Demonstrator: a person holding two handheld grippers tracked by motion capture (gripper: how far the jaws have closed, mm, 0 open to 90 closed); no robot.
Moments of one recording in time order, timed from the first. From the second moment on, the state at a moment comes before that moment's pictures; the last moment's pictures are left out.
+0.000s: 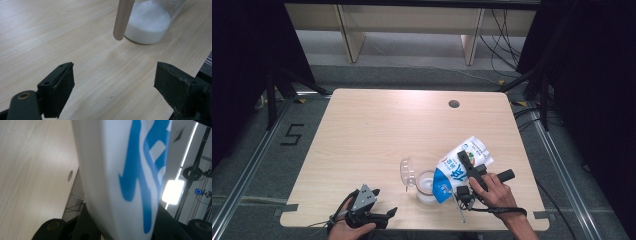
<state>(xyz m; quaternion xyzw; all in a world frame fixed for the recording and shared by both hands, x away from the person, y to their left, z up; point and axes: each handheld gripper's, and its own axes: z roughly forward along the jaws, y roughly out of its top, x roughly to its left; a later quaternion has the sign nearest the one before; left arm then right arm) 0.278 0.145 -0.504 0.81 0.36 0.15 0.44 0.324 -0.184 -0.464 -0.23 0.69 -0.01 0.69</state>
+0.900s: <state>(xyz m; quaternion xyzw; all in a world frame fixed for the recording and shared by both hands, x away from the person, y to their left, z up) 0.278 0.146 -0.504 0.81 0.36 0.15 0.43 0.323 -0.182 -0.464 -0.22 0.69 -0.01 0.69</state>
